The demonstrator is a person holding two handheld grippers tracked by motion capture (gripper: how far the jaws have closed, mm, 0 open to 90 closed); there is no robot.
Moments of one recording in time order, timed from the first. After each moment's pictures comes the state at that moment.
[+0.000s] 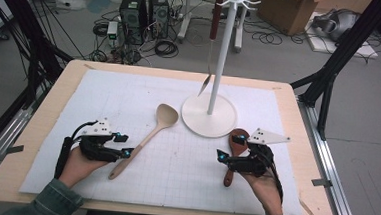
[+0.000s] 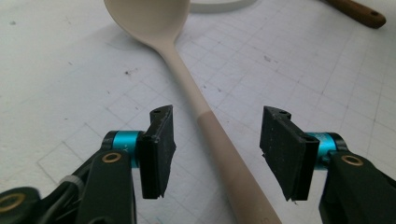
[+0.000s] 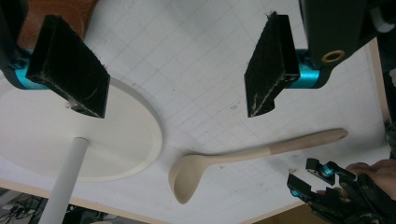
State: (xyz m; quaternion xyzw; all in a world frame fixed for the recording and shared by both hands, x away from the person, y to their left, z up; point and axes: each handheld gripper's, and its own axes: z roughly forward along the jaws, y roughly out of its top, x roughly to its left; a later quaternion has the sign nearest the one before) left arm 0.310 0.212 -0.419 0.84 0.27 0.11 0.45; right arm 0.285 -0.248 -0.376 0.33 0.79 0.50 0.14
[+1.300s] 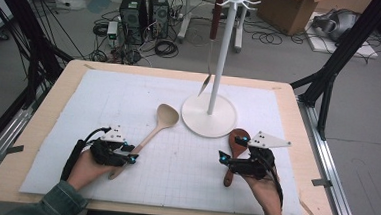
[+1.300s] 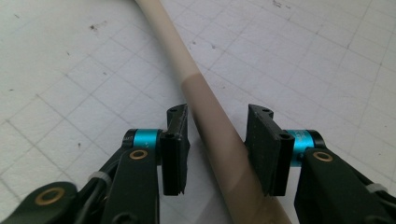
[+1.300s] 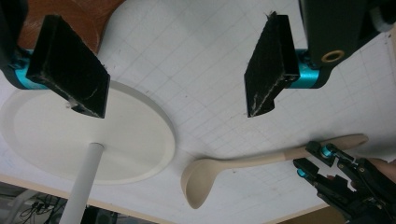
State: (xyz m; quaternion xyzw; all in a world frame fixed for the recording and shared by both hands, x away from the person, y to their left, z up) left arm 0.311 0.189 -0.439 0.88 0.27 0.09 0.38; right arm 0.280 -0.251 -0.382 0.34 0.78 0.49 0.16
